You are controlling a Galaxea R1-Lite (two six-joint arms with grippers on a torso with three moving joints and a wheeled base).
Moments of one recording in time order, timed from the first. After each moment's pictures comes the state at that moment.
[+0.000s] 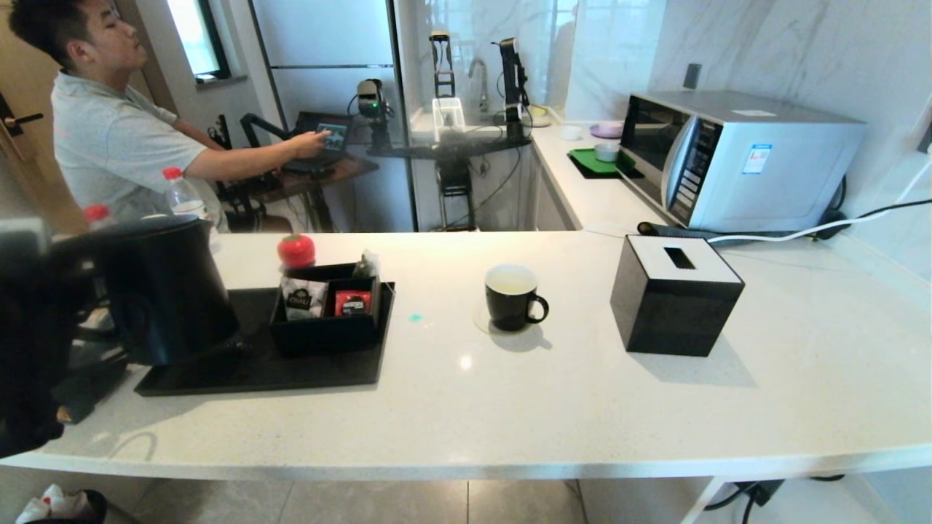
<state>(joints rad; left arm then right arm) 0.44 1.99 -0.63 -1.52 0.20 0.19 0.01 0.00 -0.01 0.04 0.03 -0.07</state>
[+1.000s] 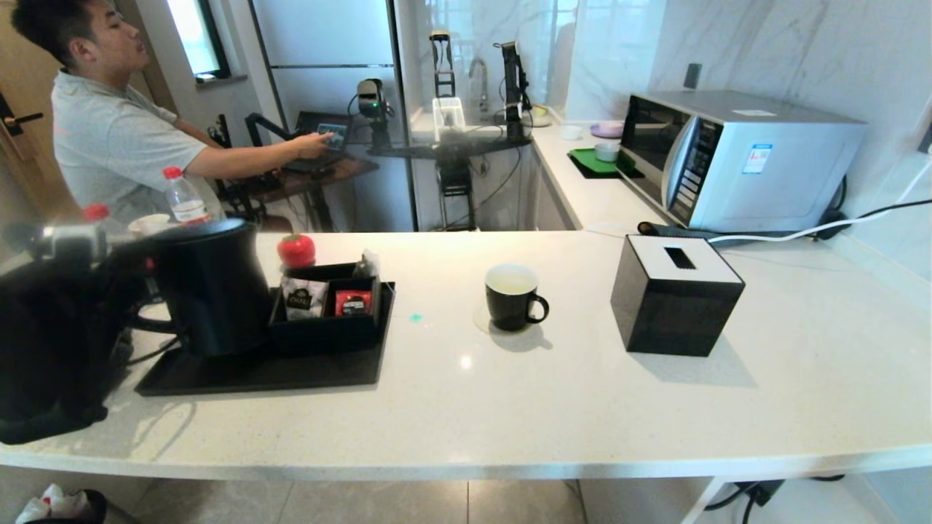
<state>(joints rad) 0.40 2.15 -0.77 -1.52 0.04 0.09 0.01 0.00 -0.01 0.04 0.03 -0.07</state>
